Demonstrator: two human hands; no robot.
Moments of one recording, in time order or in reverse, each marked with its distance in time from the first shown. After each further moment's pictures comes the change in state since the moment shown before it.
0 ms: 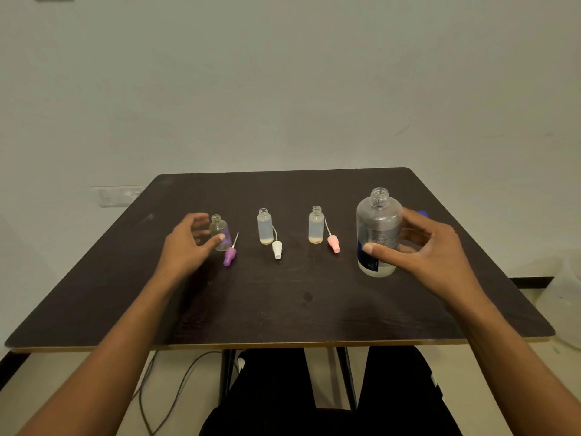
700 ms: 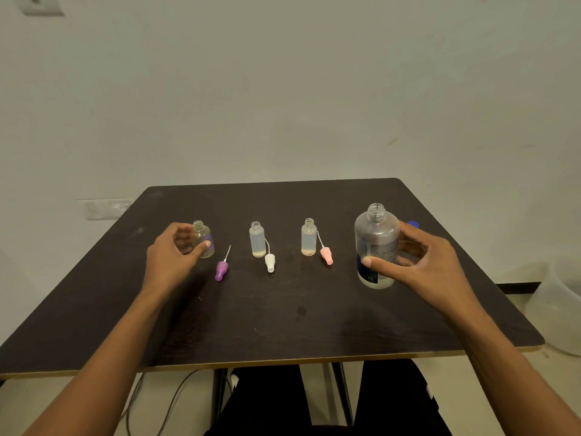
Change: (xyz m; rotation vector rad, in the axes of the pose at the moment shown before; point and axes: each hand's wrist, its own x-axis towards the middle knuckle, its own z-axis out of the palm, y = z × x) left_hand 0.002 0.009 -0.002 -0.036 0.142 0.003; right_hand -0.001 0.002 -0.007 -0.003 0.014 0.009
